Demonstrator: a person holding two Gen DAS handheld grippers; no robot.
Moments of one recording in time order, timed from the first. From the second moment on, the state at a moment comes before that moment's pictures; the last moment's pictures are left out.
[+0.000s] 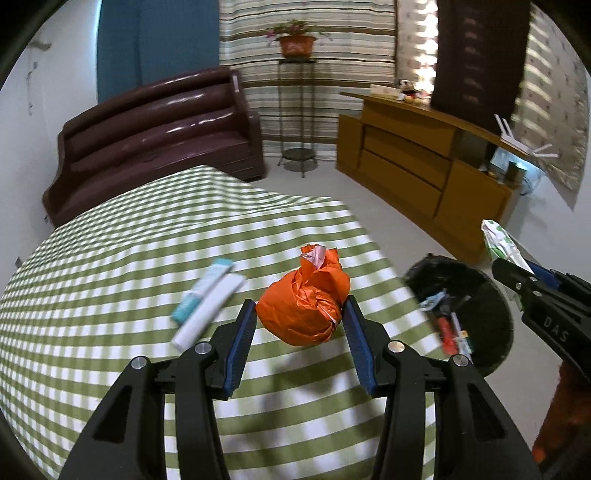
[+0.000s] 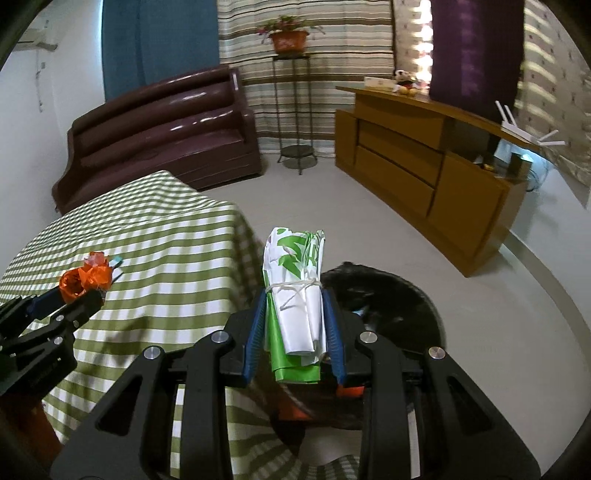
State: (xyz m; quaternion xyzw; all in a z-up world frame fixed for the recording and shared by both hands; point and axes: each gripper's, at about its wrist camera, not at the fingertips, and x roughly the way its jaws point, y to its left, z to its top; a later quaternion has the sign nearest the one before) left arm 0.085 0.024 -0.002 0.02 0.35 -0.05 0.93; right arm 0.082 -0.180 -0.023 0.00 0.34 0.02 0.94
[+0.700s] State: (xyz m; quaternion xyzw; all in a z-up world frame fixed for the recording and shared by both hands) left arm 0.110 -0.079 -0.012 0.06 0.35 -0.12 0.93; right arm 0.082 -0.249 -0.031 0.03 0.33 -0.05 0.94
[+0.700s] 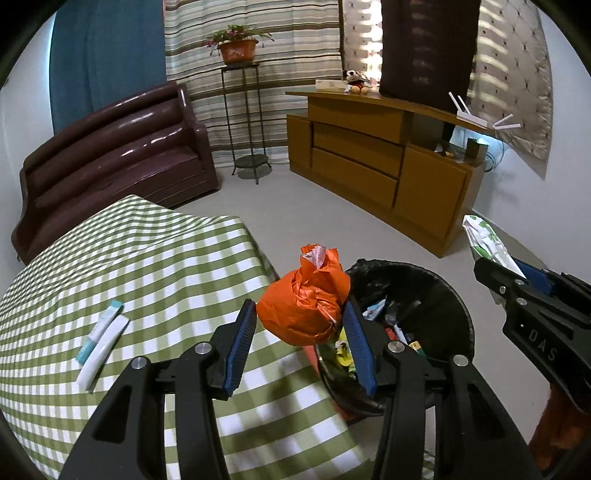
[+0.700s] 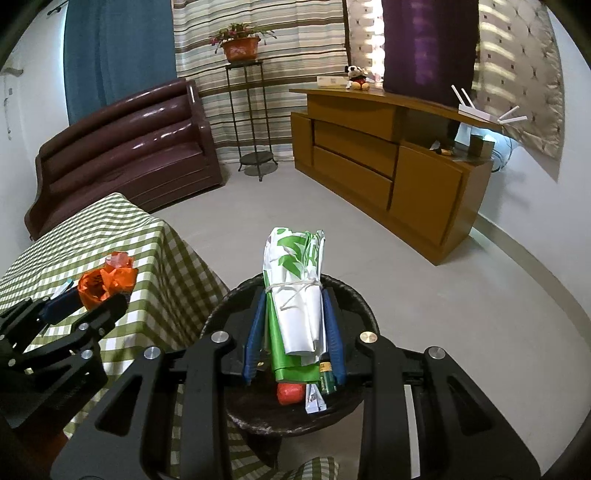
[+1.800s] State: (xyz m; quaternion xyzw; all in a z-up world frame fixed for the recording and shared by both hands) left arm 0.139 -0.122 -0.034 0.09 0.36 -0.12 0.92; right arm 0.101 -0.270 -0.050 0.05 0.34 -0.06 0.94
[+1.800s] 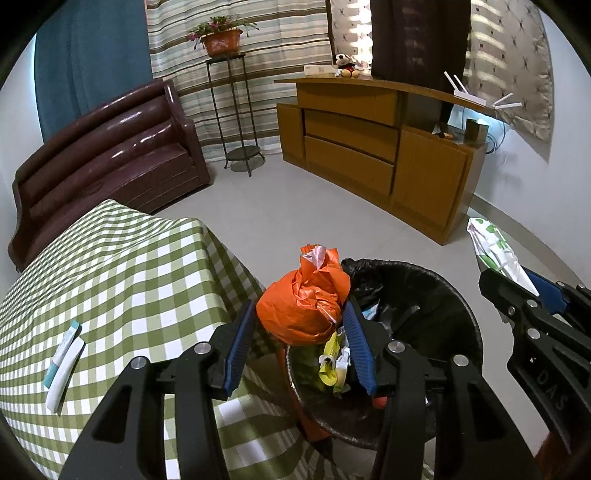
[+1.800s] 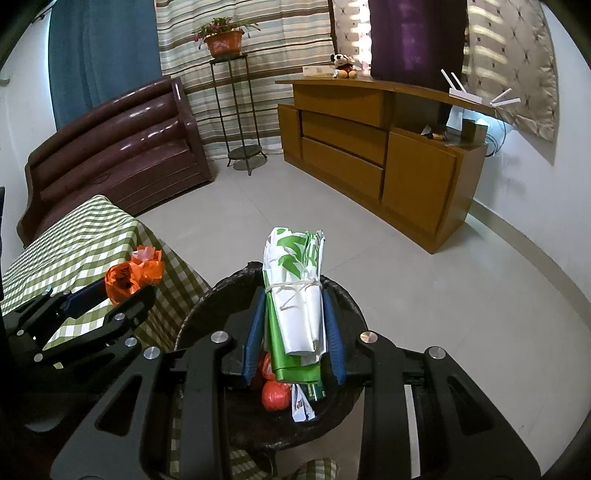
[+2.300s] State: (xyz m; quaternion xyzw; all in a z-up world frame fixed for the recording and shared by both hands) left arm 0.142 -0.126 -0.033 0.08 0.37 -0.12 0.92; right arm 0.103 -0.280 -0.050 0.07 0.33 -0.07 0.94
